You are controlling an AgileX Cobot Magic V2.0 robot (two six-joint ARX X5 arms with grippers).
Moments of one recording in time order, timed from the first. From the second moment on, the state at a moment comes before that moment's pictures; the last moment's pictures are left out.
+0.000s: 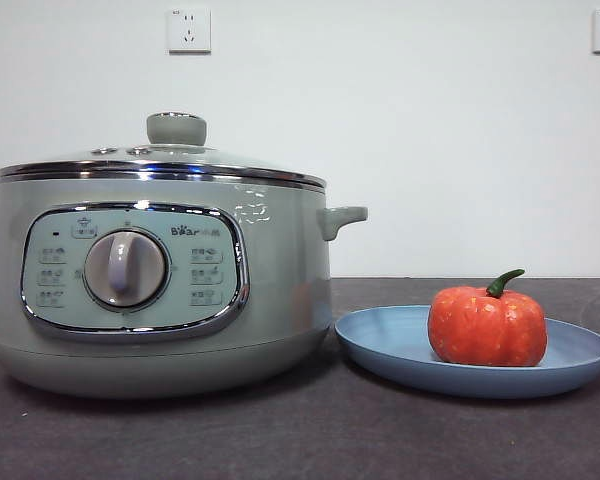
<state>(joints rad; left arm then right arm) 0.00 0.05 0.02 -0.16 -0.05 -0.02 0.47 0.47 0.60 -0.46 0.11 0.21</state>
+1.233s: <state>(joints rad) 0.00 0.00 0.02 -0.18 -0.05 -0.05 0.46 0.44 0.60 -0.50 0.19 0.09</state>
